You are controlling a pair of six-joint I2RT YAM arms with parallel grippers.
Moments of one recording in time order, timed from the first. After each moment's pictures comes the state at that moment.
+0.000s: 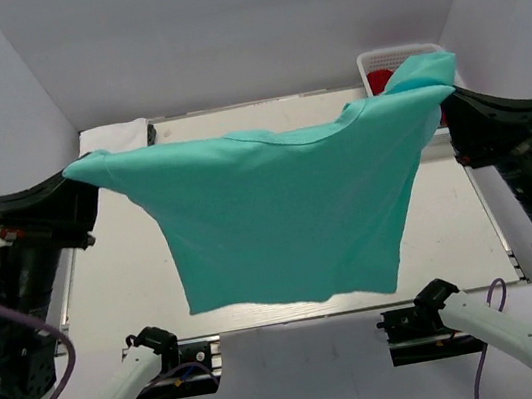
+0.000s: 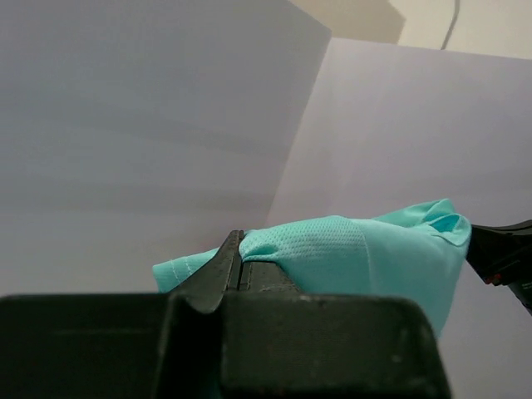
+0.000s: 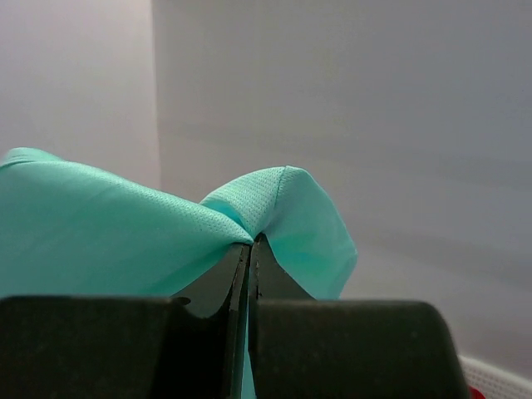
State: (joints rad) left arm -0.45 0.65 1.55 -0.30 0.09 -0.43; right arm 0.62 0.65 1.49 -0.26 -0.02 -0.04
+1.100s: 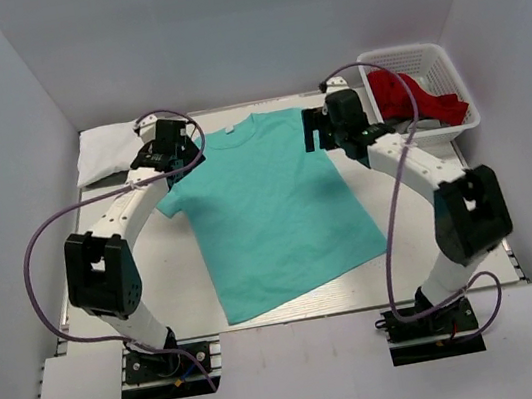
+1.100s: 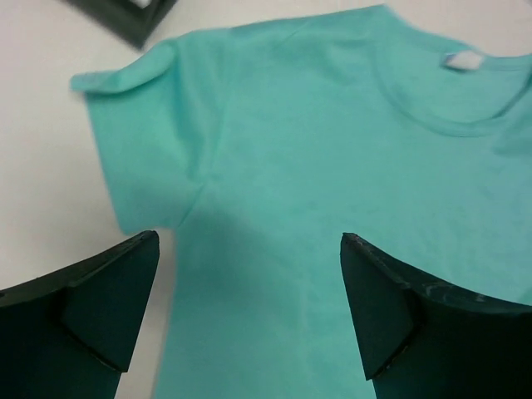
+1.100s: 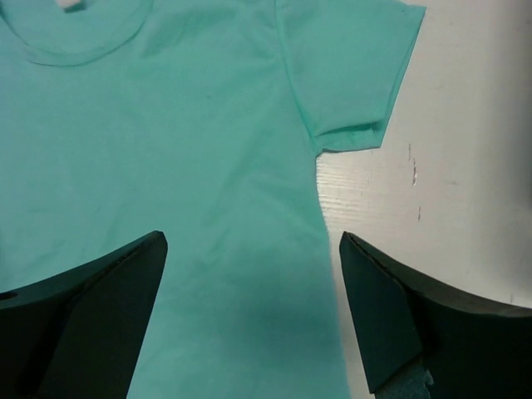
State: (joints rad) left arm -0.30 1.69 1.36 -0.51 -0.45 -0.67; right arm 0.41 1.70 1.30 -0.19 0.13 0.19
